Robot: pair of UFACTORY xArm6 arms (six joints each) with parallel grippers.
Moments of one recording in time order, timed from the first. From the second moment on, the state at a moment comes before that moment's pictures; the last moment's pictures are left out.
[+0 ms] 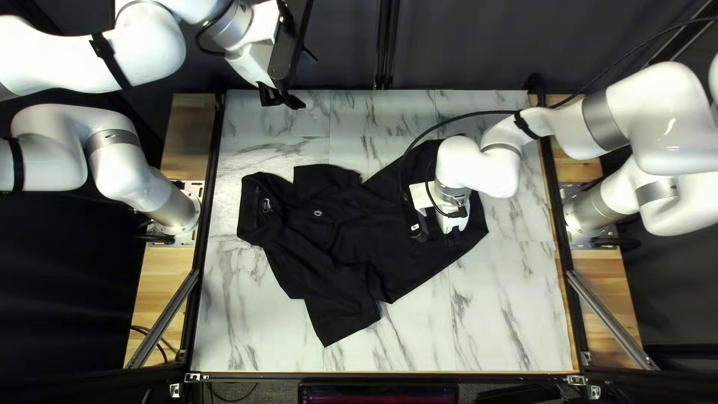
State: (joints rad) left arm 0.46 -0.73 -0.74 -0.26 0.97 0.79; right arm 0.04 0.07 -0.68 0.32 0.74 -0.41
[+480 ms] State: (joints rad) left arm 0.46 -0.73 -0.74 -0.26 0.97 0.79; right arm -0.01 0.12 -0.72 0.30 0.73 -0.42
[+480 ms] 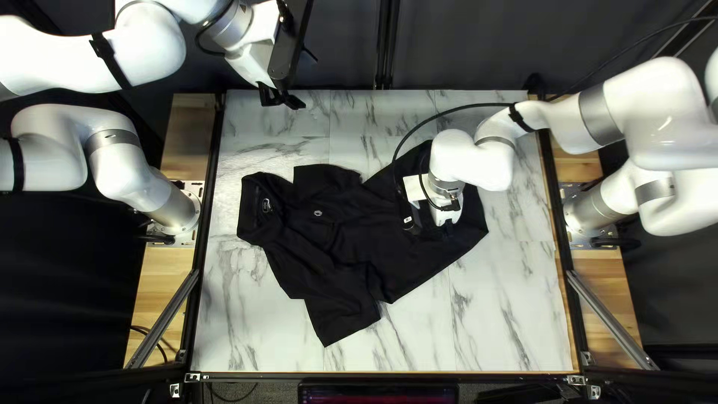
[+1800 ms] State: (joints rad) left arm 0.46 -0.73 -0.74 -0.26 0.97 0.79; right arm 0.19 -0.01 -0.75 0.17 0.85 -0.06
